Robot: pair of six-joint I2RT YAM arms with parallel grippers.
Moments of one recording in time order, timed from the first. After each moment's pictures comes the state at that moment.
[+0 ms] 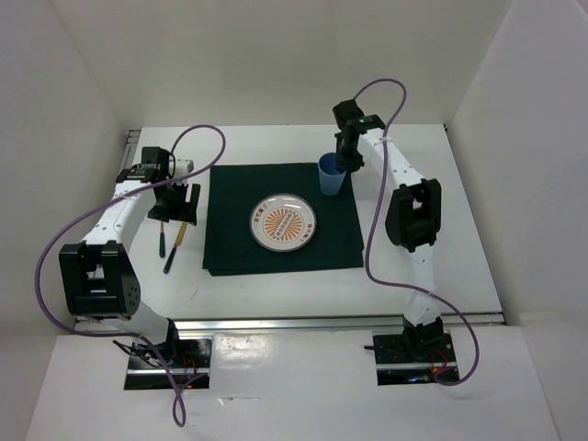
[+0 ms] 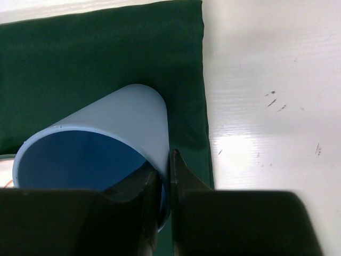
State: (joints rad) left arm 0.06 1.55 1.25 -0.85 0.09 0.13; right arm 0.31 2.26 2.16 -0.99 0.18 0.36
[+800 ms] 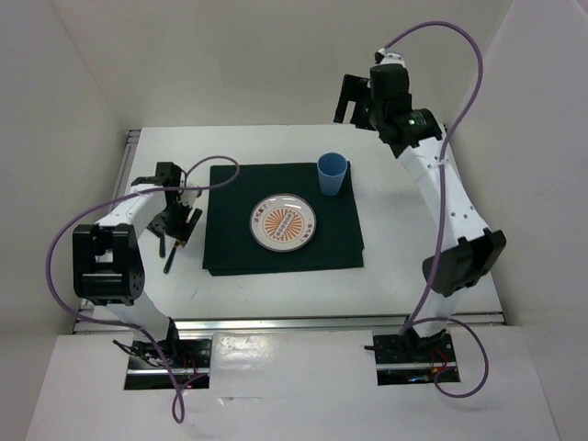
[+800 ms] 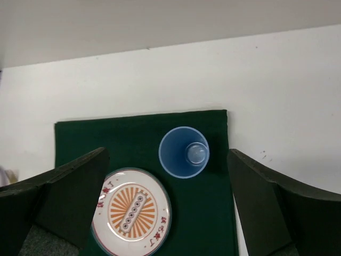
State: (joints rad) left arm 0.04 1.65 1.17 -0.84 -0.11 0.33; right arm 0.34 1.76 2.03 -0.72 0.20 0.36
